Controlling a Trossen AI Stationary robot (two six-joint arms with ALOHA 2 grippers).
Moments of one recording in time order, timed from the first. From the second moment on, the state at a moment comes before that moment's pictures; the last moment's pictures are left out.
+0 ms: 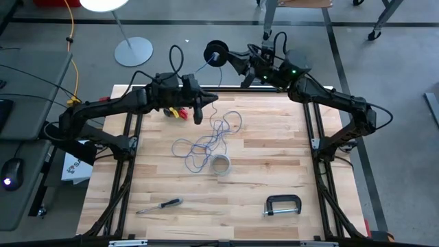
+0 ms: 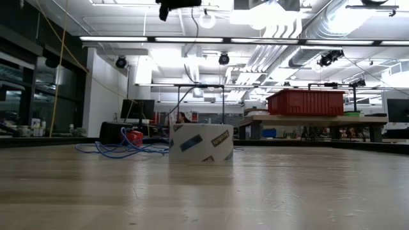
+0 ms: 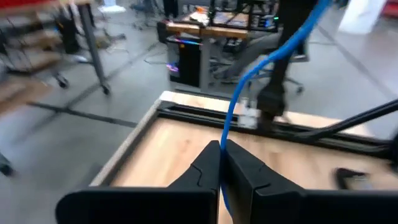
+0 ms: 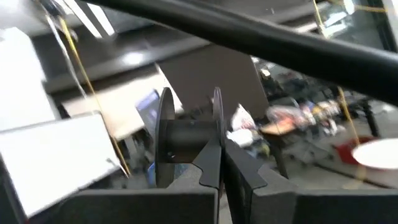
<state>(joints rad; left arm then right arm) 0.27 1.29 1.24 -0.18 0.05 -0.03 -0.31 1.51 1.57 0.25 -0.02 0.35</state>
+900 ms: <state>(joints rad) 0.39 1.52 2.03 -0.95 0.34 -0.18 -0.27 1.59 1.57 0.03 -0.09 0.40</state>
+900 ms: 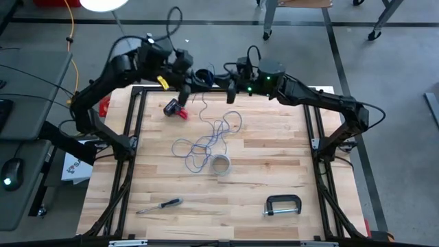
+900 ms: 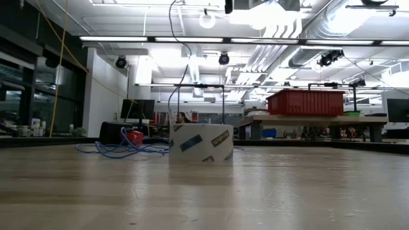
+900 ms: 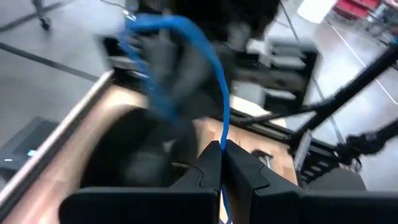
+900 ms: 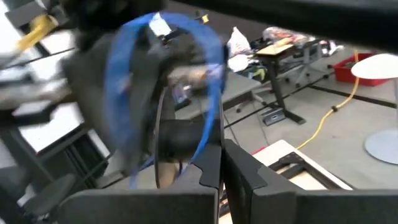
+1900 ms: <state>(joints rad) 0.50 1.50 2.09 -1.19 0.39 -0.19 -0.31 1.52 1.57 0.21 -0.04 0.36</state>
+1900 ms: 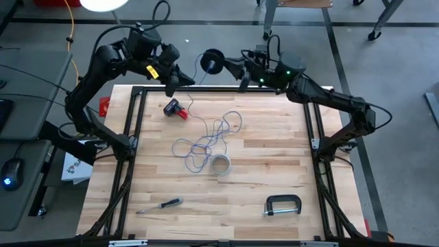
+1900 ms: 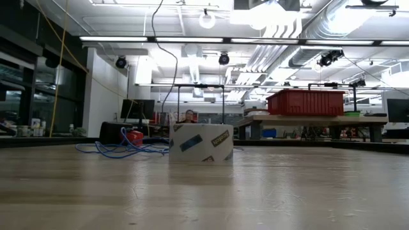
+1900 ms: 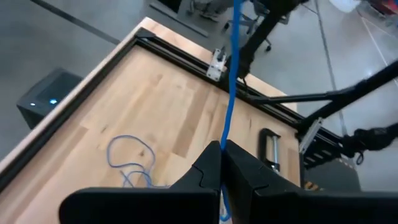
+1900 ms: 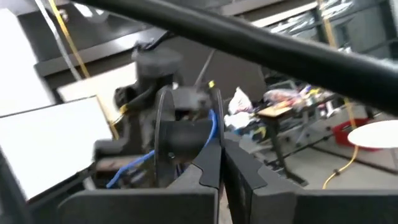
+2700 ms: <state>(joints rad) 0.37 1.61 2.09 -1.23 0.32 -0.01 -0.36 1.52 1.58 0.32 0.02 0.34</state>
